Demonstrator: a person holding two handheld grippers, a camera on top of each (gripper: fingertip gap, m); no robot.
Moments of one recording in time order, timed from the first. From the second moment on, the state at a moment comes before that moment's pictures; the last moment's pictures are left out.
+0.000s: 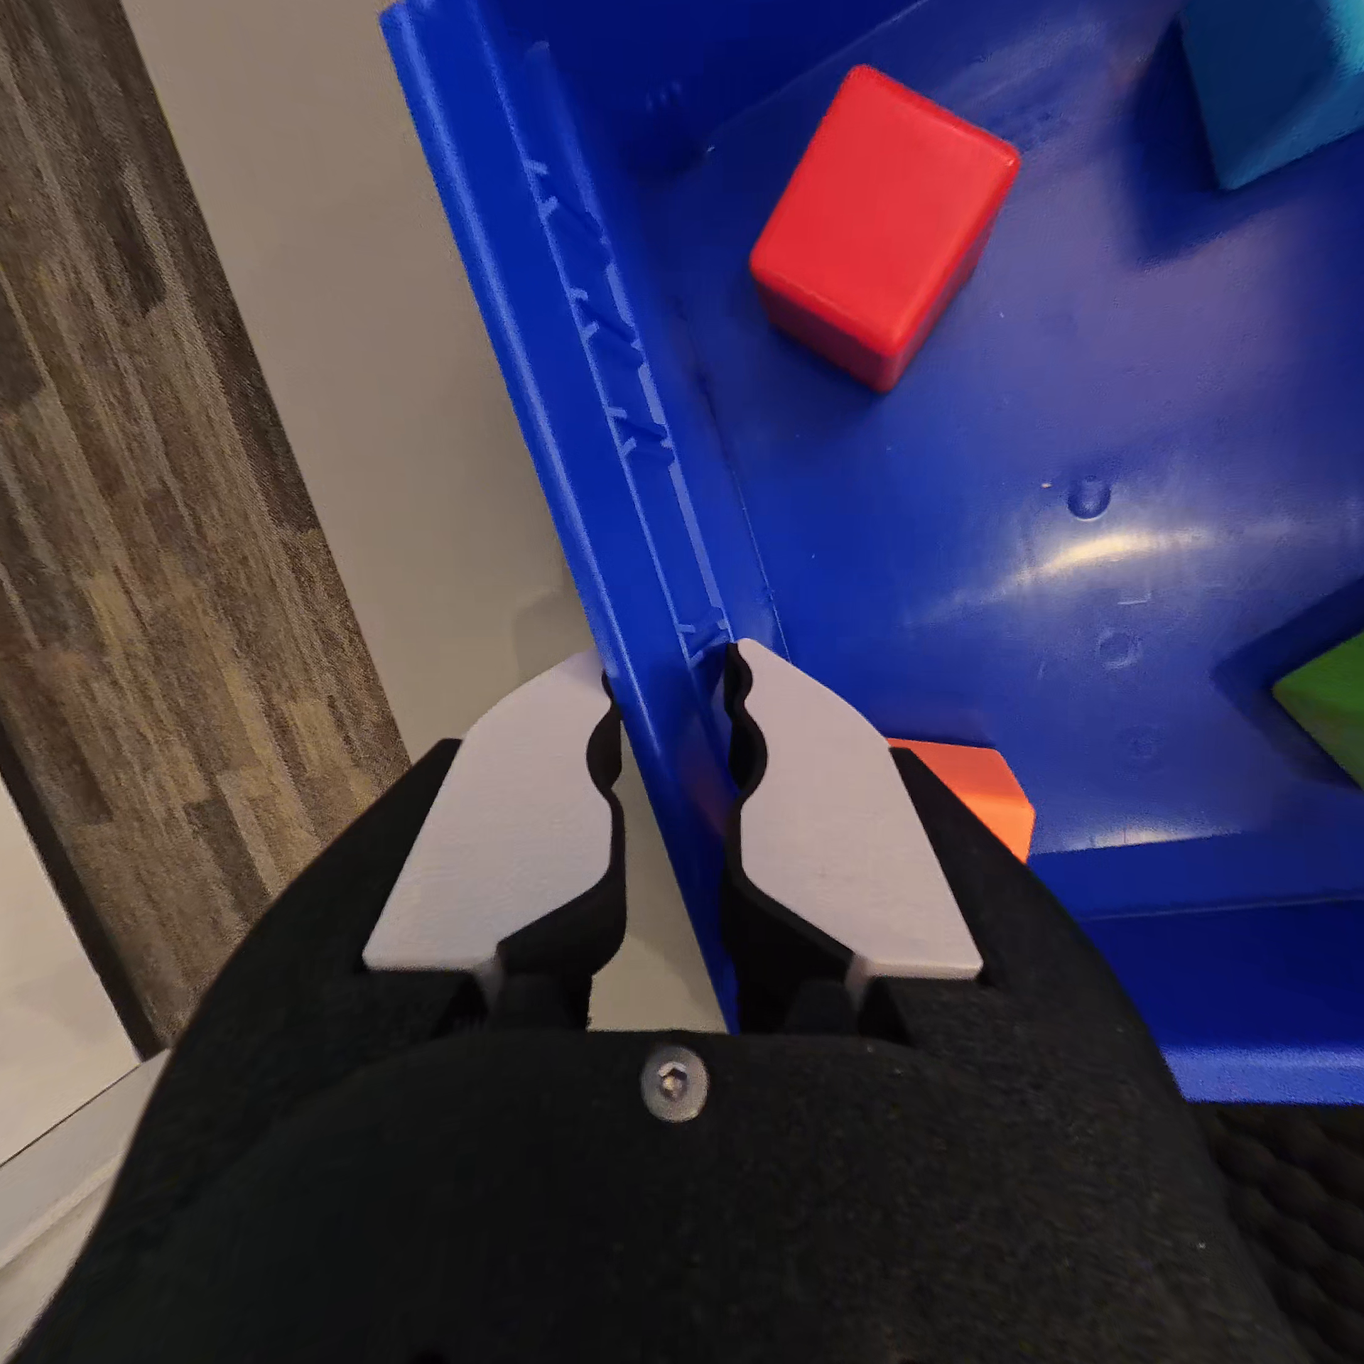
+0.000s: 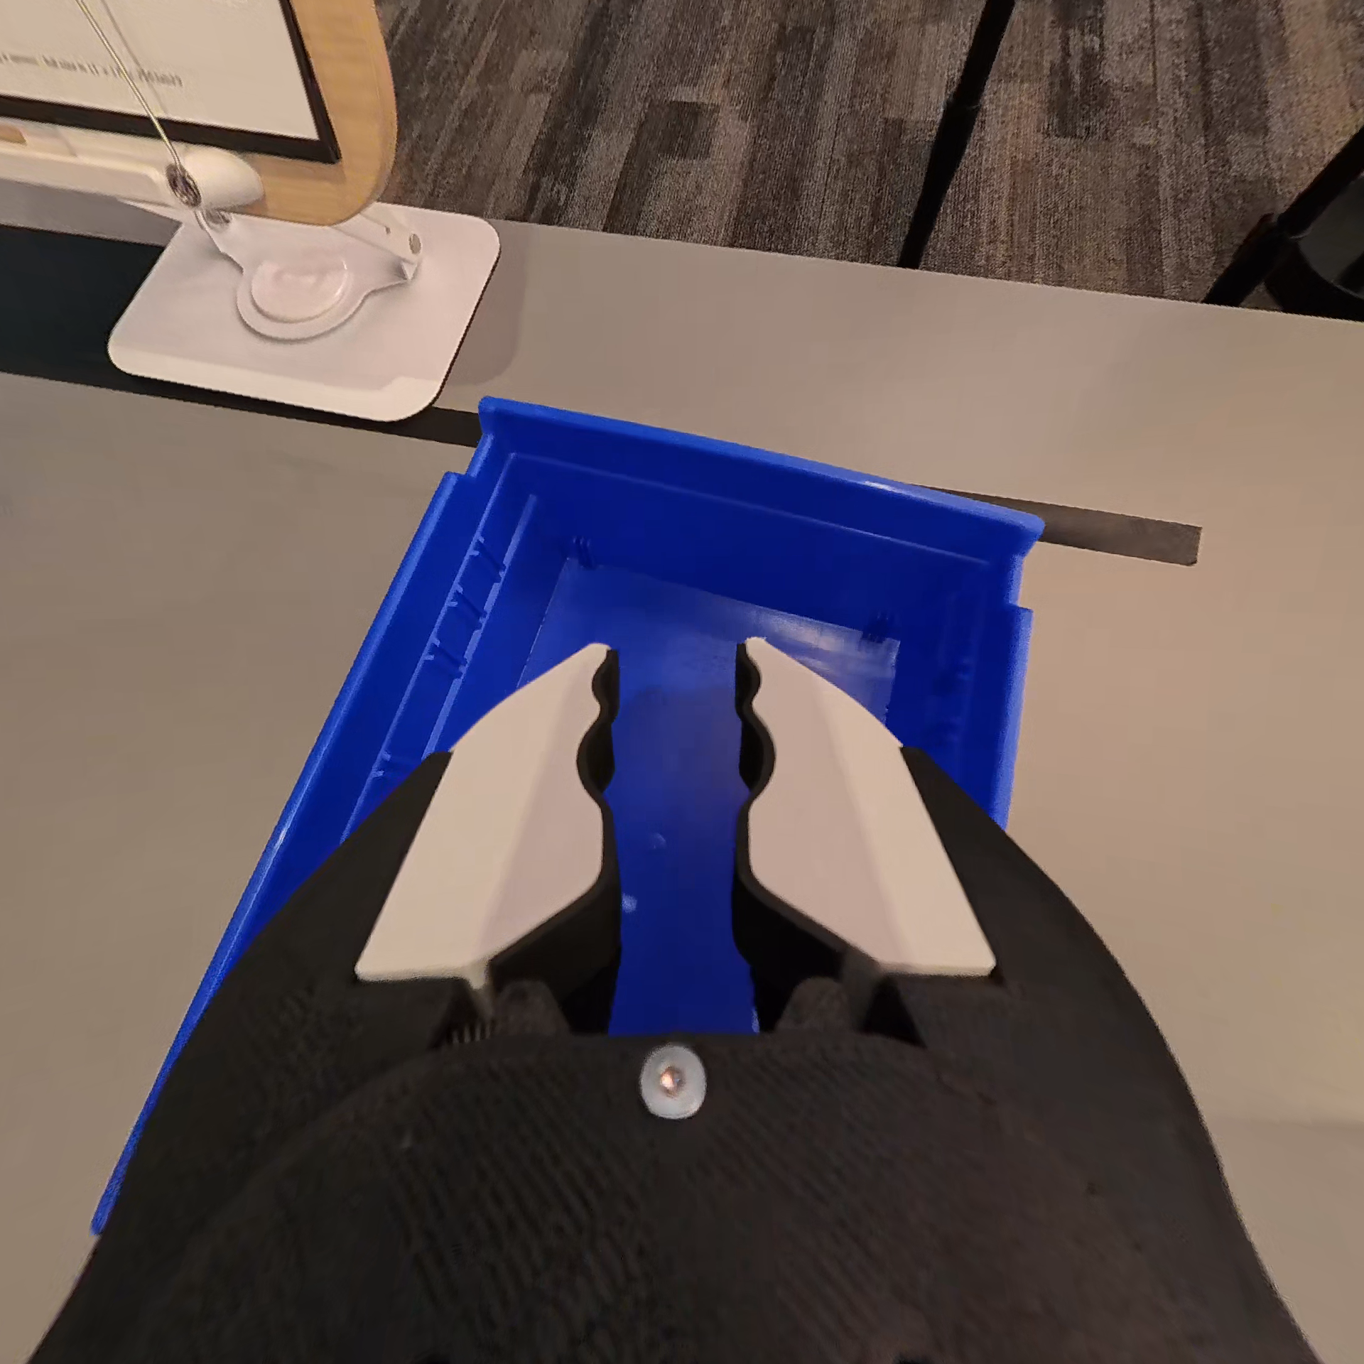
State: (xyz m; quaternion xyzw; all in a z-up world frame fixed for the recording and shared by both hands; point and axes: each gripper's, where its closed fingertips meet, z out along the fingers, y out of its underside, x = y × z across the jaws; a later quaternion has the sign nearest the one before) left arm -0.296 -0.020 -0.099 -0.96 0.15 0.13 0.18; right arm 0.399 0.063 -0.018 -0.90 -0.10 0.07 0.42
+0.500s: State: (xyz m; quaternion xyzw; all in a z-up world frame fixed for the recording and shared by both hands) left arm -0.290 -0.013 -0.047 -0.92 0.19 0.17 0.28; right arm 0.381 0.068 -0.029 -0.90 -0.15 0.04 0.40
